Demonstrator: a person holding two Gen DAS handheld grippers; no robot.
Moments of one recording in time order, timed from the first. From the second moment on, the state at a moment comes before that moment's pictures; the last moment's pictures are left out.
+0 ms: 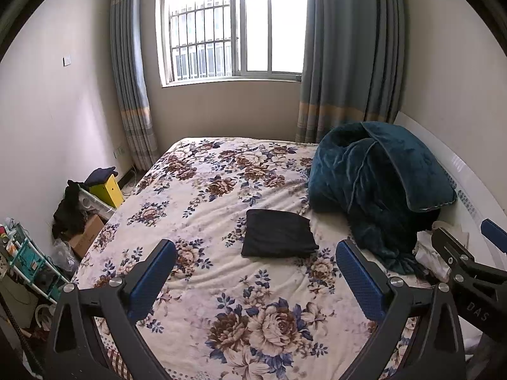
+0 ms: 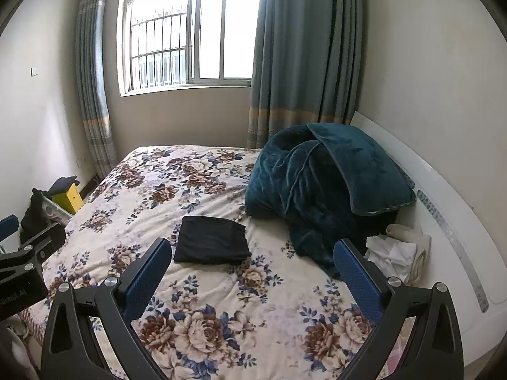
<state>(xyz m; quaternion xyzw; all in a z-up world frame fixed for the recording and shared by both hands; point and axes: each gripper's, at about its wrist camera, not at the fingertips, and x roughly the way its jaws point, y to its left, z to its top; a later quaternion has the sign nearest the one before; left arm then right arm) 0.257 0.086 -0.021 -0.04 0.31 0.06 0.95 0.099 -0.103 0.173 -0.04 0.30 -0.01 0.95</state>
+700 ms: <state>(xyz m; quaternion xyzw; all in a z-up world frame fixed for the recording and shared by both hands) 0.257 0.090 -0.015 -0.04 0.31 0.06 0.95 0.098 -0.102 0.171 -0.04 0.30 0.00 0.95</state>
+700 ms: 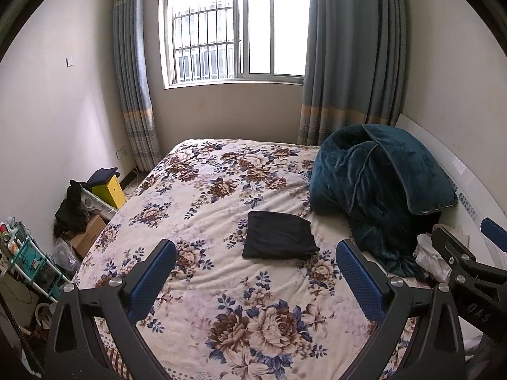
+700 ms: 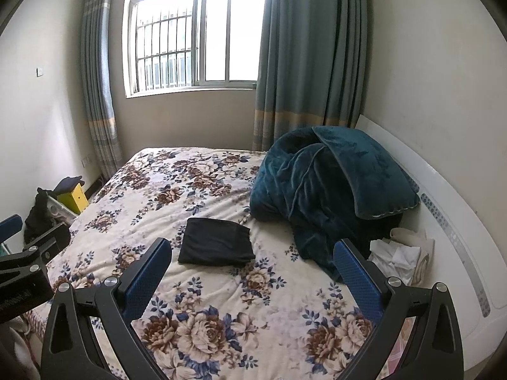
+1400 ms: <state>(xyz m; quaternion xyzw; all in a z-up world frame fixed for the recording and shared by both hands) 0.254 0.096 -0.009 -0.04 0.31 0.07 0.95 0.105 -0.093 0.179 -0.04 0.30 0.01 0.95</state>
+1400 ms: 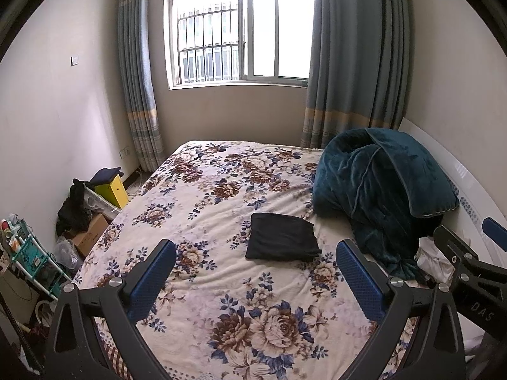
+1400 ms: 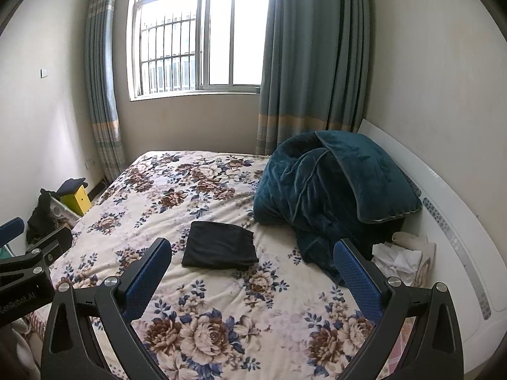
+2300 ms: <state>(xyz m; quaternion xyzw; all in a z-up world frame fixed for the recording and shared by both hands) 0.248 0.088 -0.008 -0.04 0.30 0.09 0.95 0.107 -0.086 0.181 -0.04 0.29 0.01 0.96</state>
